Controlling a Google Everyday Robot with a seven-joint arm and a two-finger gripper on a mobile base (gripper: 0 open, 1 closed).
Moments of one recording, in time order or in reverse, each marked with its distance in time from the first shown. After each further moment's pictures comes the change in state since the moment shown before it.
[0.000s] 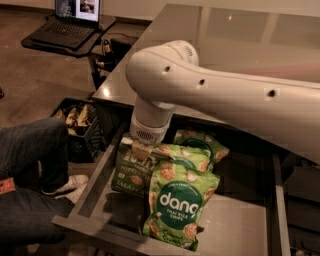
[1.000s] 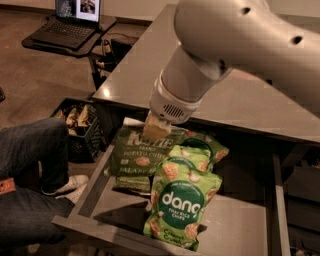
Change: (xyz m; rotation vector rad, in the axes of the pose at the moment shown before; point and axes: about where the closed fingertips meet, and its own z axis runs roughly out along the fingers) arm 0.007 0.018 -0.111 0.014 -0.211 -0.115
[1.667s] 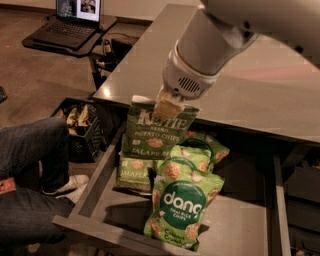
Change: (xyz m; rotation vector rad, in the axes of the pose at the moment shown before) arm 0.002 -0.025 -0.051 0.069 -0.005 0.006
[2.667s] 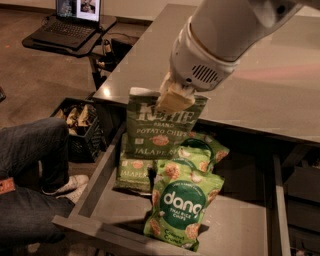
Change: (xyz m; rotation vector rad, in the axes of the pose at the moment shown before) arm -0.010 0.022 -0.051 0.037 -0.035 -0.074
